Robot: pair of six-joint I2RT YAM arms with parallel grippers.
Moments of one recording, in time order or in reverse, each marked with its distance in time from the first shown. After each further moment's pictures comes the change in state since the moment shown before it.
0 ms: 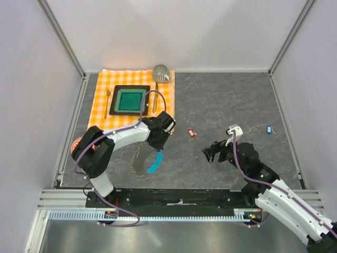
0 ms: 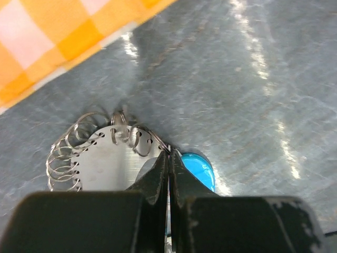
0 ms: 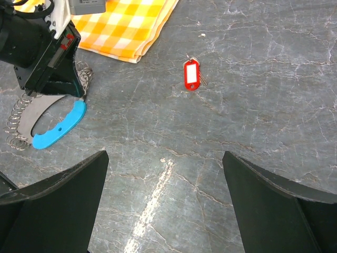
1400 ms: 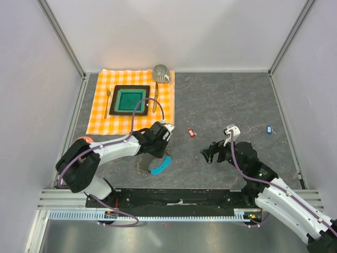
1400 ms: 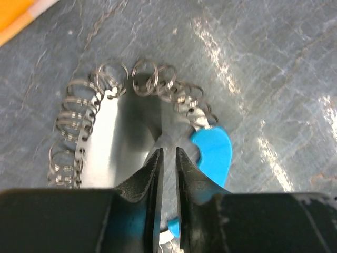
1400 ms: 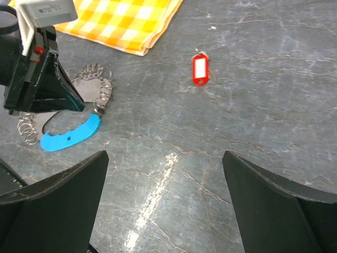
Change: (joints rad) left arm -0.053 -0.180 -0.246 0.257 0.101 -0.002; right arm 0.000 0.028 0.000 0.008 -0.027 -0.003
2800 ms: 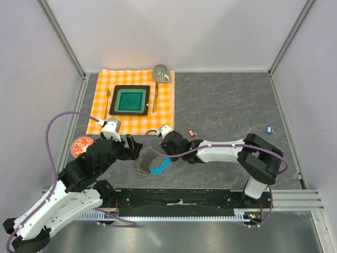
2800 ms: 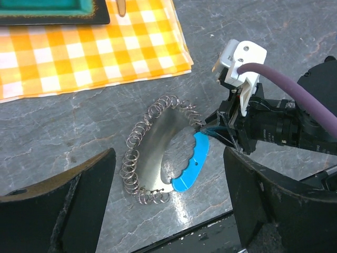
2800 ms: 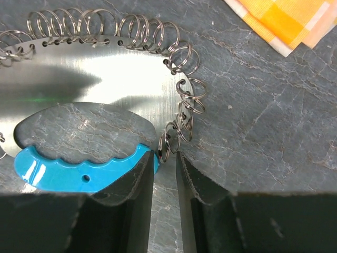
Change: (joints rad) left arm 0.000 -1.054 -0.085 -0.335 -0.326 -0.257; right arm 0.414 1.192 0.620 0.098 0.183 -0.090
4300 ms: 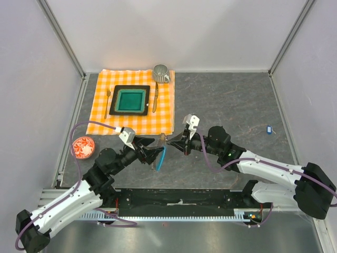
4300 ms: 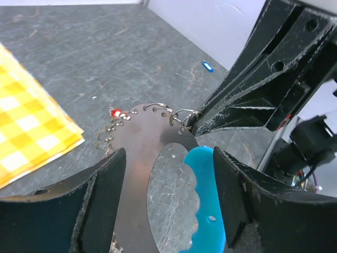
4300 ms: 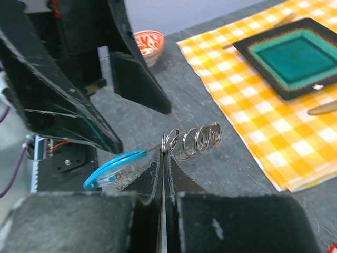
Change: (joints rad) left arm 0.000 -0.038 -0.471 0.905 0.371 0.097; right arm -0.159 -0.555 -0.326 0.527 -0.518 -0.116
